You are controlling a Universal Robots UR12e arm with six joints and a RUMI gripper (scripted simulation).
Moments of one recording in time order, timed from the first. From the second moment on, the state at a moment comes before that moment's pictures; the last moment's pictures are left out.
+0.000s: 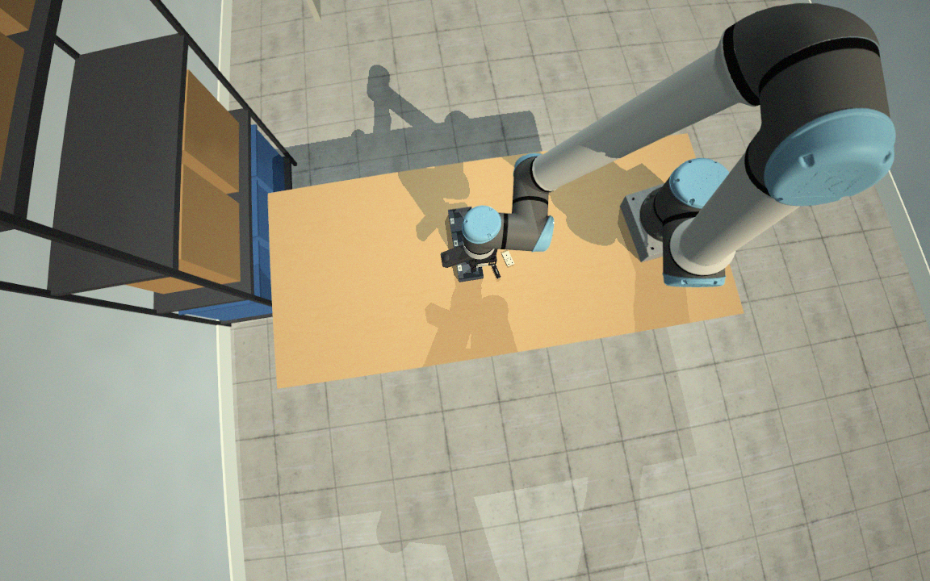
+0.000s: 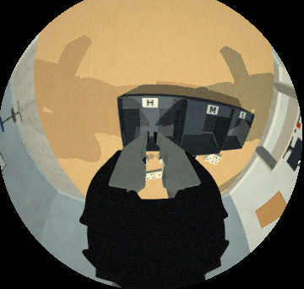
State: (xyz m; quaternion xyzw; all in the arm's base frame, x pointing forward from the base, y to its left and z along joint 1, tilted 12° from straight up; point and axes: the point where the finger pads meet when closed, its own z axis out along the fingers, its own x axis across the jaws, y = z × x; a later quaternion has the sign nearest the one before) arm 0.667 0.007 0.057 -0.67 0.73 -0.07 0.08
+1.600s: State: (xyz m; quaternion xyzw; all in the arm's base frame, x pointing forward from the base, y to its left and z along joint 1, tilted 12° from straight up) arm 0.651 0.006 0.135 -0.67 0.73 -0.07 0.08
